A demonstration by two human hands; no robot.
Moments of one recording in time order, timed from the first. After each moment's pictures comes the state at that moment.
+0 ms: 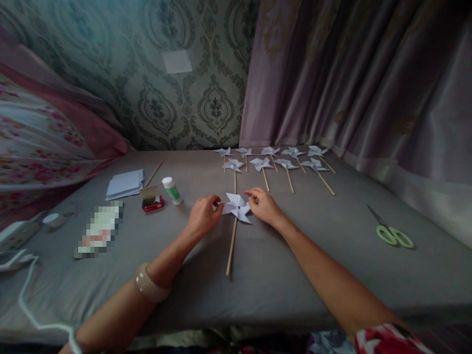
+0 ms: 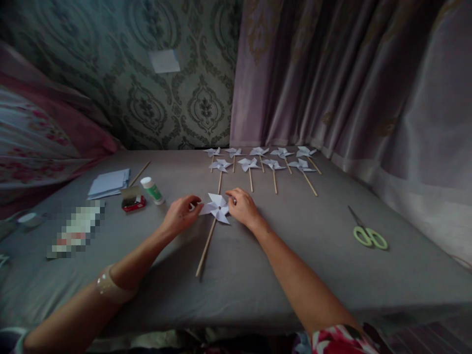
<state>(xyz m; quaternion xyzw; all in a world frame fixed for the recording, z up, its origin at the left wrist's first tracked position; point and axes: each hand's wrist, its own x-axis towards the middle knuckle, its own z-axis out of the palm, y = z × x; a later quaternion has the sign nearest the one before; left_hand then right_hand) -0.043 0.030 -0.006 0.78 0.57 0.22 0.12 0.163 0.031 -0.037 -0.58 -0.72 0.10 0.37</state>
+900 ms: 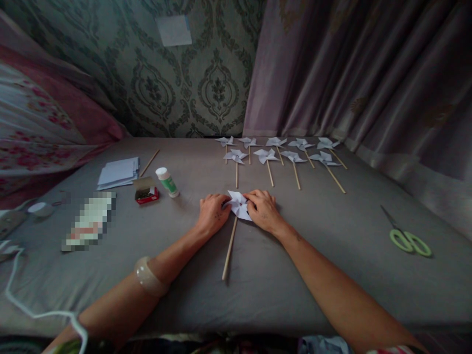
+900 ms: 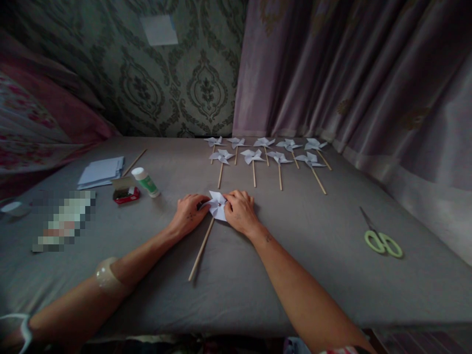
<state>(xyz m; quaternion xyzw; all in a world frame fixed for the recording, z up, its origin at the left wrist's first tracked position) -0.020 0.033 -0.027 0.80 0.56 0.18 0.14 0.150 0.015 -0.049 -0.63 -0.72 0.11 0.26</state>
